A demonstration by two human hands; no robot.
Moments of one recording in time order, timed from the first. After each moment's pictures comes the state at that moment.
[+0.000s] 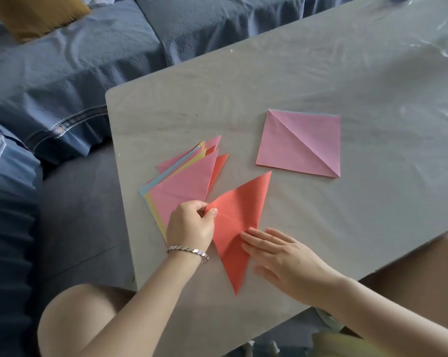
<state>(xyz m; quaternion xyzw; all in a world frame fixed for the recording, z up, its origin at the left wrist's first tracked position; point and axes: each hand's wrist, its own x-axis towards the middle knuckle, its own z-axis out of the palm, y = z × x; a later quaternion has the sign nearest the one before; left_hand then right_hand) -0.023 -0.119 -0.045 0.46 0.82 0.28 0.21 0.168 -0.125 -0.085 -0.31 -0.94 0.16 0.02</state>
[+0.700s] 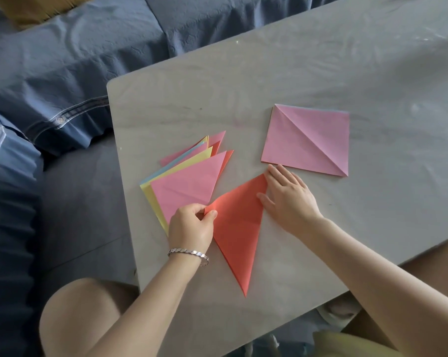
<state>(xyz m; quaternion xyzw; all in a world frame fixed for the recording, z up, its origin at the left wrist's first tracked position) -0.030 -0.124 -0.059 0.43 0.83 0.30 0.22 0.140 -0.043 -0.081 -0.52 -0.84 0.14 0.05</state>
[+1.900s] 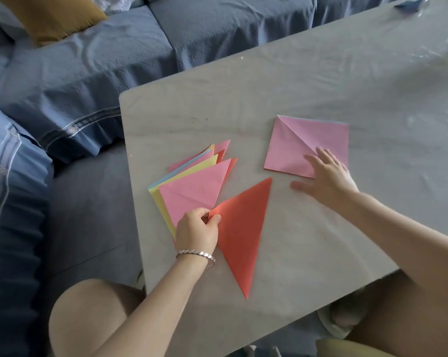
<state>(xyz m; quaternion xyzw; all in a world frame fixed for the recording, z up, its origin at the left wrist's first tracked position) -0.028 -0.126 -0.062 0.41 0.83 0.29 0.22 0.198 0.011 -0.074 -0.60 -0.78 0.17 0.07</state>
